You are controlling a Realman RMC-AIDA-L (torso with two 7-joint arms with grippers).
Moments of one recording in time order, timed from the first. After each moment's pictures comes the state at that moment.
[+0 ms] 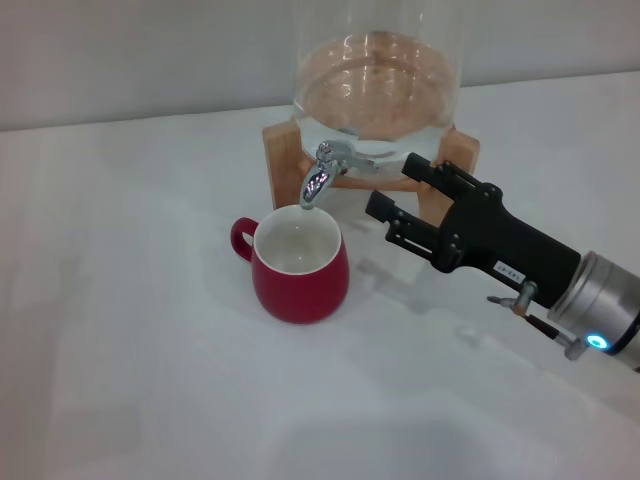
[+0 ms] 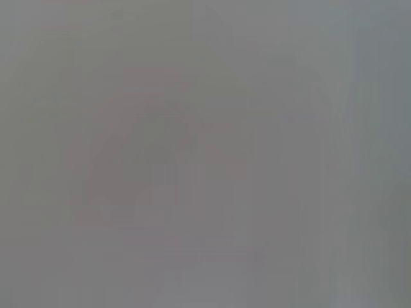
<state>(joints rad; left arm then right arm) -0.26 -2.08 1.85 0.16 -0.47 1.31 0.01 0.34 2.01 -2.04 -0.37 -0.07 -1.37 0.67</state>
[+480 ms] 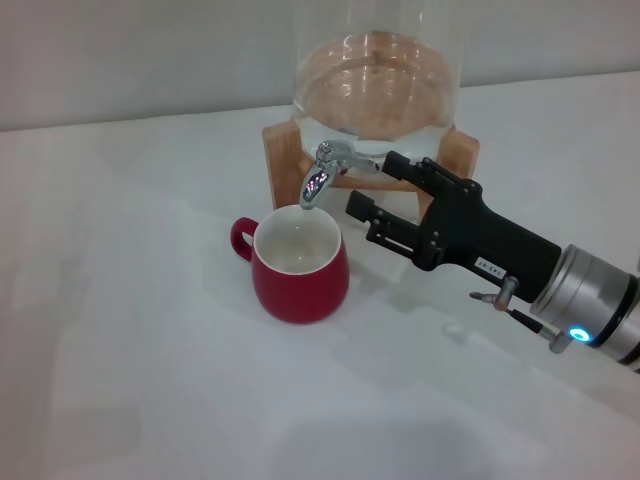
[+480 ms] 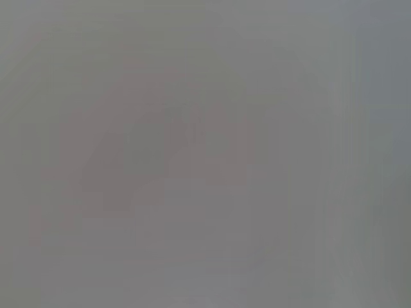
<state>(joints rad) -0.26 -2.08 1.85 0.16 -0.47 1.30 0.00 0.36 2.01 -2.06 -0.39 -0.07 -1.34 0.67</state>
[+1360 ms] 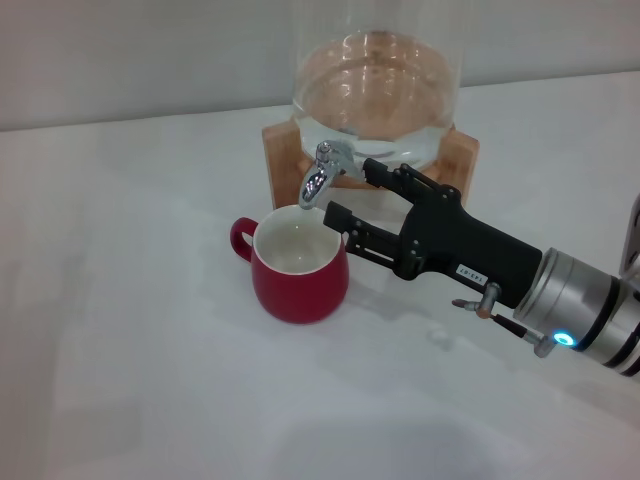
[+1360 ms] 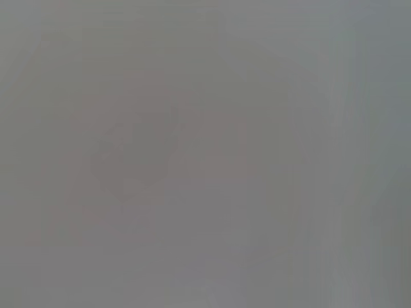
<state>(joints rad) -0.27 -2.08 1.85 0.16 -0.46 1.30 0.00 0.37 2.01 -2.10 -0.44 -0.07 -1.31 0.67</state>
